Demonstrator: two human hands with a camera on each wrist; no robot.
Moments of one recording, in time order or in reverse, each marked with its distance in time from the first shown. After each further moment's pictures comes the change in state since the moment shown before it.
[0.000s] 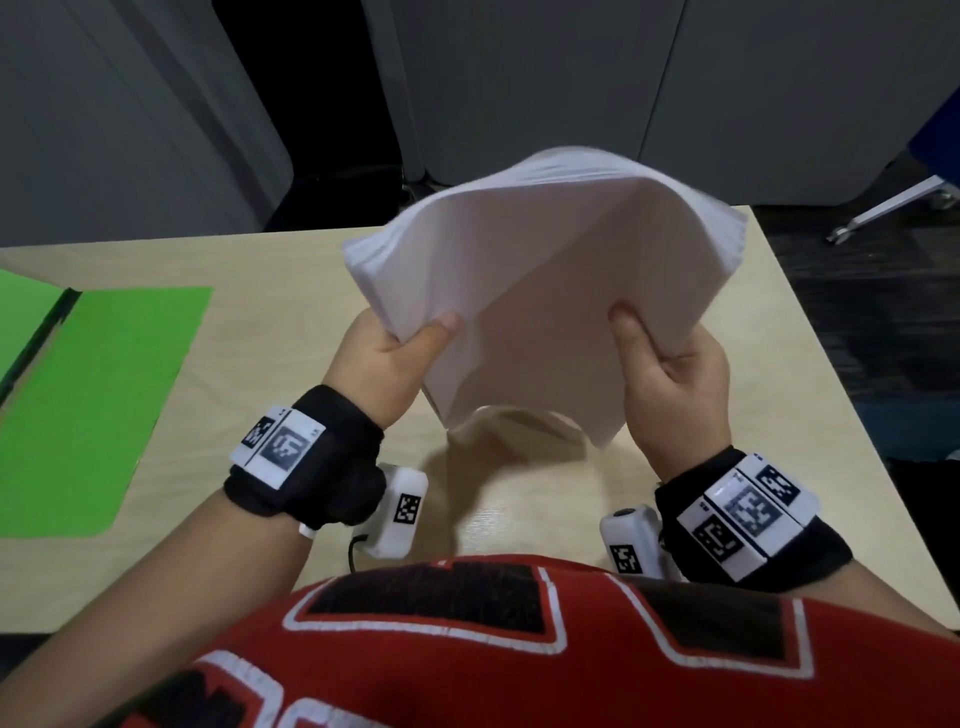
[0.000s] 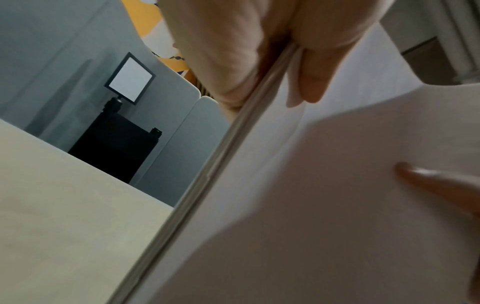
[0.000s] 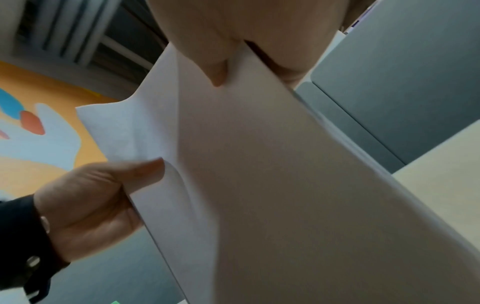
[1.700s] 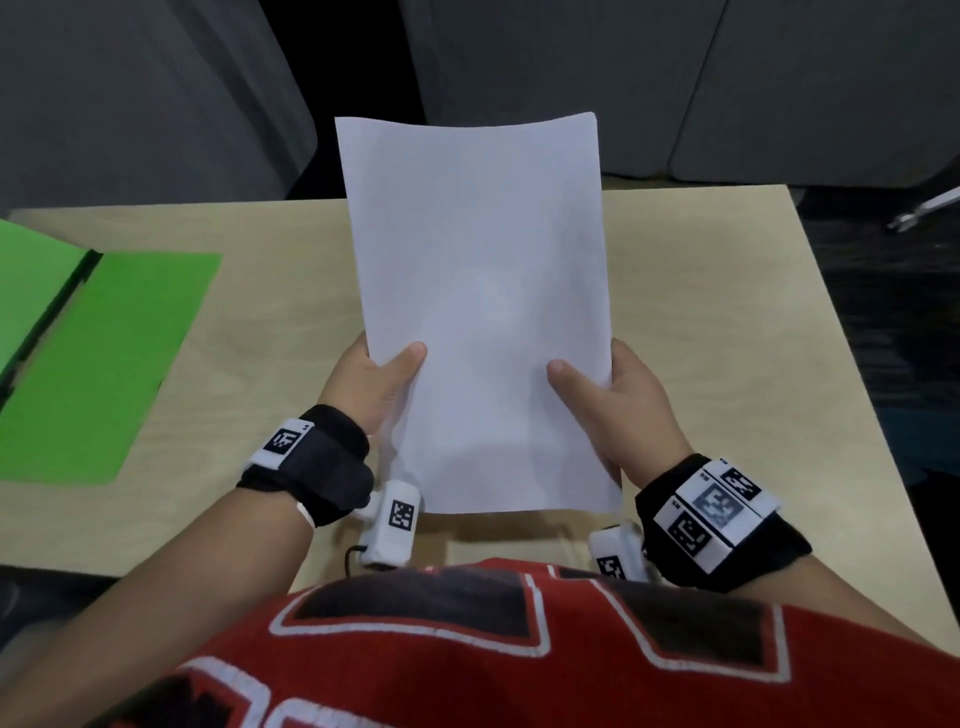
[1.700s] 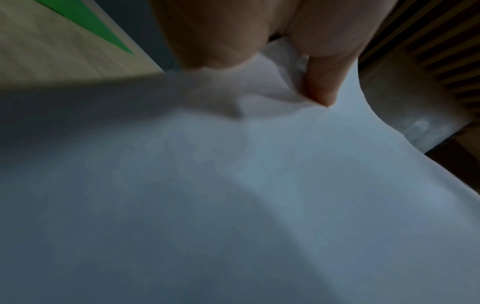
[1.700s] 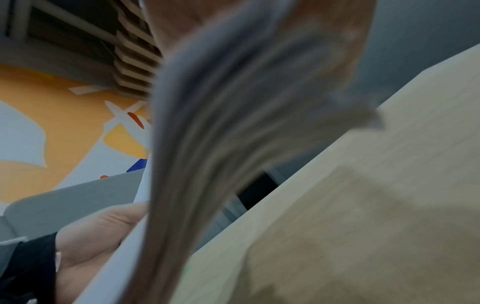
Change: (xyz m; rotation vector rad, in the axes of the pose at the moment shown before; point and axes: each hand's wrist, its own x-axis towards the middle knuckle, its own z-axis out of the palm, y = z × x) left_hand -0.012 -0.067 0.020 -0.161 0.169 -0.453; right_hand -0.001 0.060 -0.012 -0.010 -0.371 0.417
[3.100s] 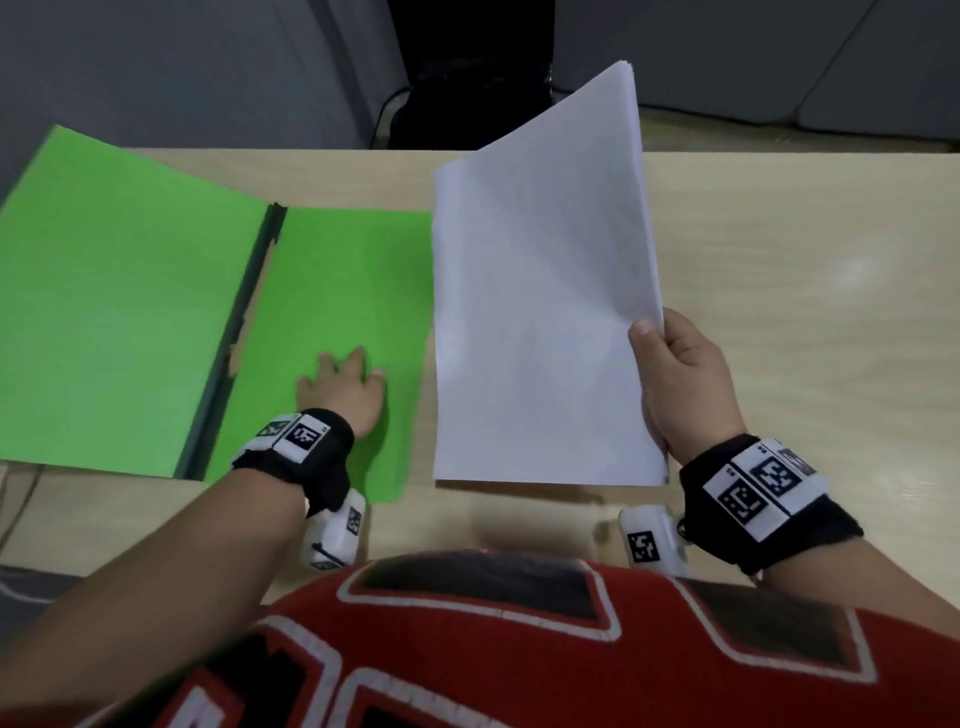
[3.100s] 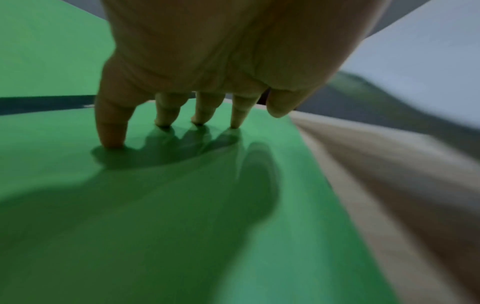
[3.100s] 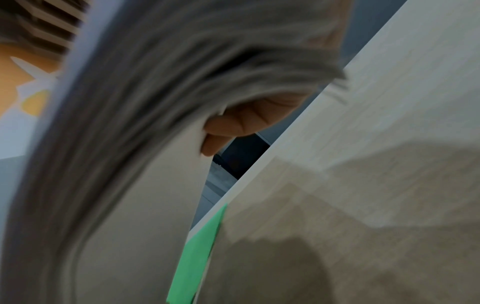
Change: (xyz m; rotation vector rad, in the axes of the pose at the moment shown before) left_hand 0.133 -0.086 -0.344 1.182 -0.047 -0.344; right_hand 0.053 -0.032 0.302 0.027 0.109 0.053
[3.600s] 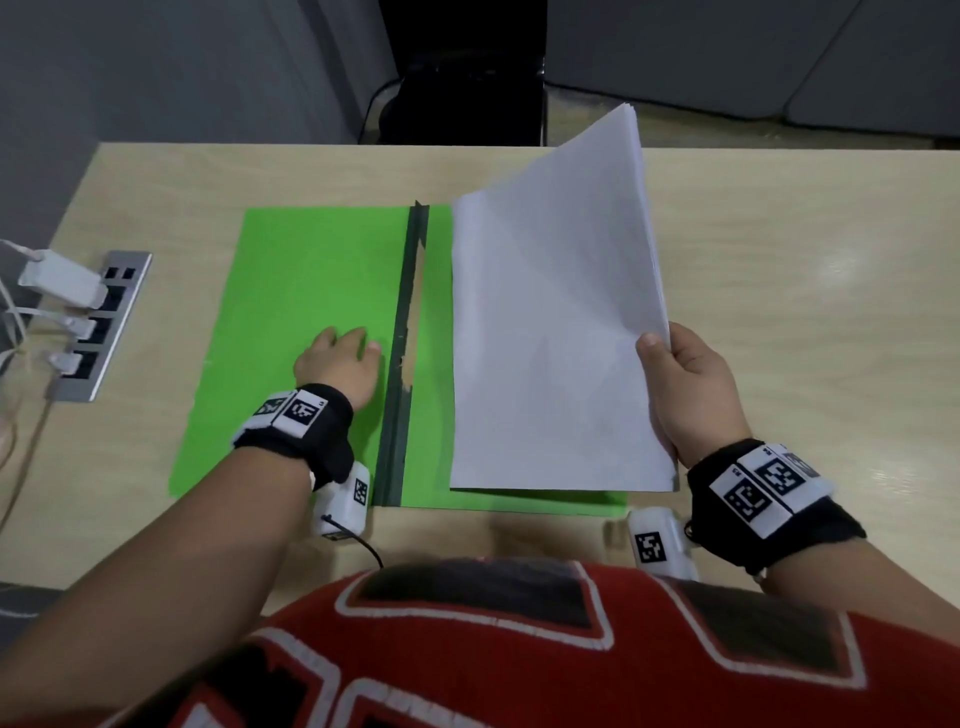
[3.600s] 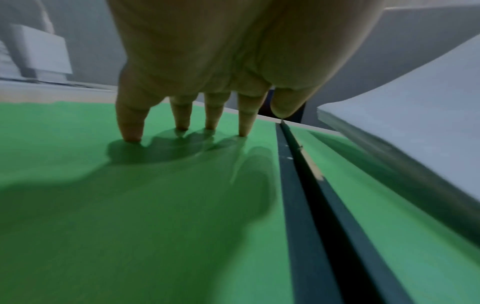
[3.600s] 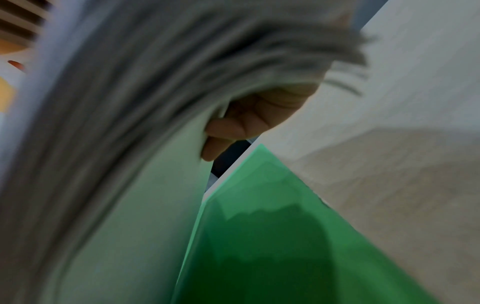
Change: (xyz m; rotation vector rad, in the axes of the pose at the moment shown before) left_hand 0.018 0.007 -0.014 -0.089 0.043 0.019; right_hand 0.003 0.015 -0.004 -0.059 0.048 0.082
